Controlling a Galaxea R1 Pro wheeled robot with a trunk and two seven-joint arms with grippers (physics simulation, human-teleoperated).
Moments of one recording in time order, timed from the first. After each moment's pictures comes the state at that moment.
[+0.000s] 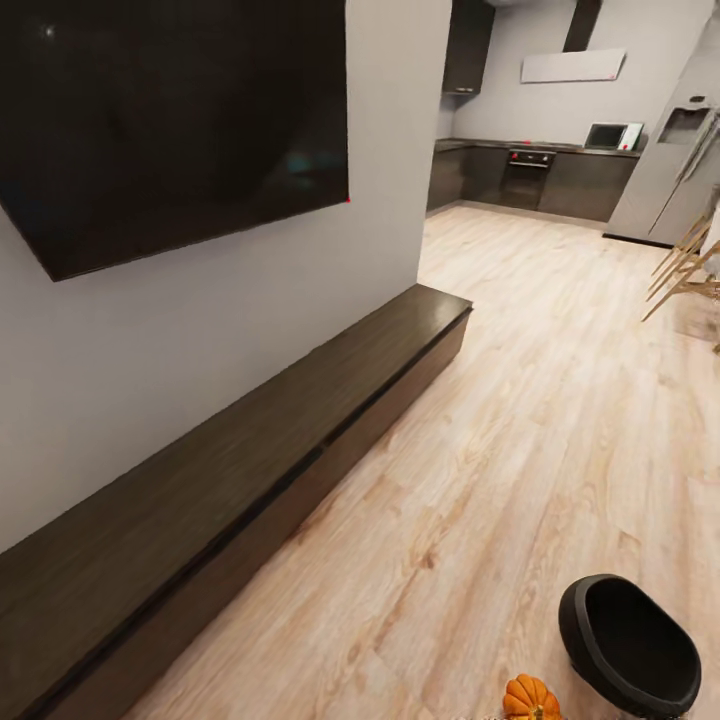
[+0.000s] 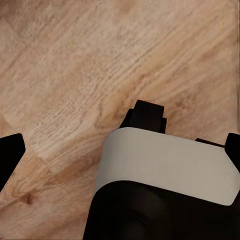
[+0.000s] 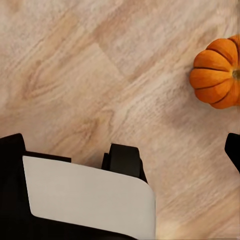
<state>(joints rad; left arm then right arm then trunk) -0.40 -0.04 -0.87 -0.01 1.07 0.00 0.31 -0.40 0.03 0.33 0.06 -0.13 -0.21 -0.05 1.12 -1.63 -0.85</state>
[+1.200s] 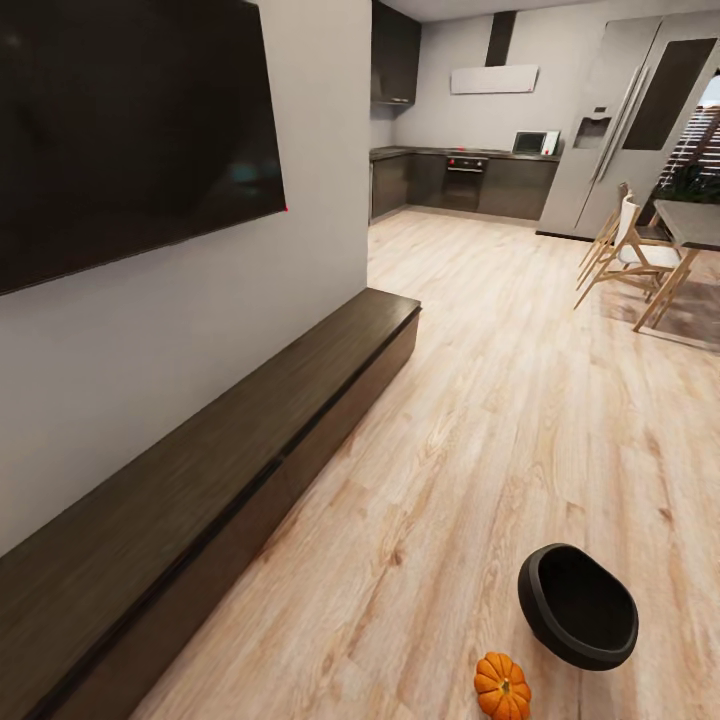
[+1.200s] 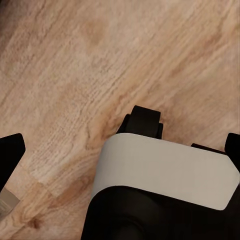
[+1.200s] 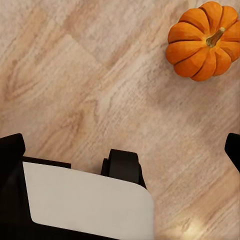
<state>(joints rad) -0.40 -0.05 -0.88 -0.01 1.07 0.00 0.31 -0.40 0.03 0.33 0.06 -0.13 -0.21 -0.05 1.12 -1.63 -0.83</state>
